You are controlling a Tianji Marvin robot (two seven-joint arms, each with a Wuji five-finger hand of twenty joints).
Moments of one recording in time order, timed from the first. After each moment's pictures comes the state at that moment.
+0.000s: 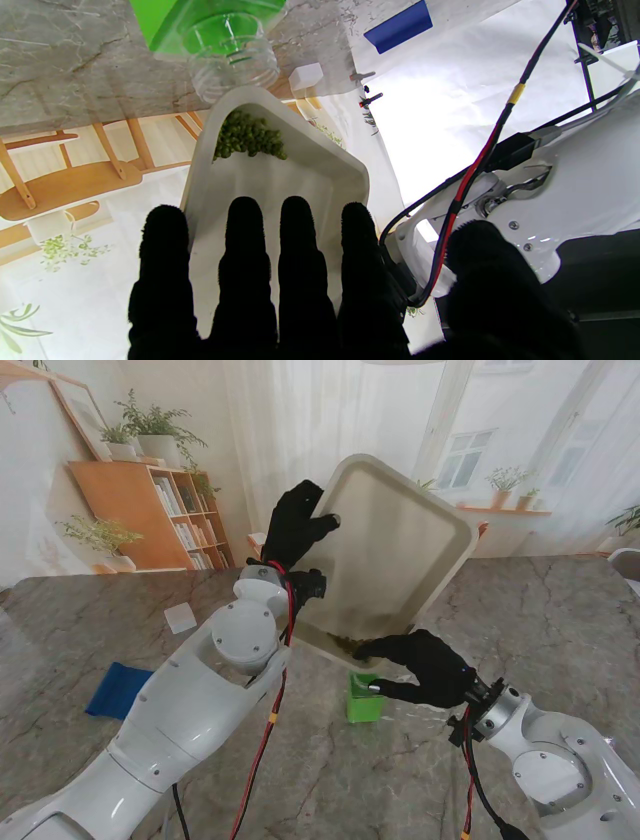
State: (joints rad) left arm 1.07 -1.38 -0.90 -1.48 -0.23 -0.07 0.42; right arm -1.75 -1.06 1.47 -1.79 -0.73 -0.65 0.04; left_hand 1.05 -0.68 0.92 0.02 0.57 0.27 1.47 1.56 1.00 0.25 0.48 1.00 1.02 0.29 0.57 1.05 0.78 0.34 1.13 0.56; right_hand 0.52 -0.06 0.26 -0.06 0.47 0.03 0.25 0.67 0.69 0.14 0.16 0.46 0.59 0.16 0.21 0.40 0.19 0.39 0.84 0.44
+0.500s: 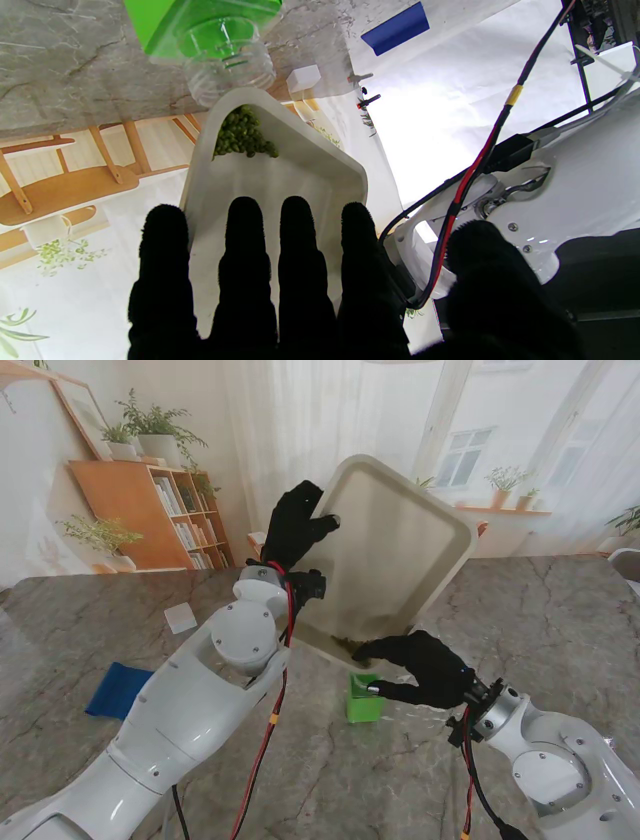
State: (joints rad) left arm 1.08 -1.38 -0.90 -1.49 -0.23 -0.06 0.42; right arm -1.75 -1.06 1.47 -1.79 -0.73 -0.65 0.04; left_hand 1.05 -0.68 0.92 0.02 0.57 0.27 1.47 1.56 1.00 0.25 0.48 1.00 1.02 0.29 0.57 1.05 0.78 0.34 1.13 0.56; right_hand 0.52 -0.06 0.26 -0.06 0.47 0.03 0.25 0.67 0.69 0.14 0.16 0.46 0.59 0.16 0.21 0.40 0.19 0.39 0.84 0.44
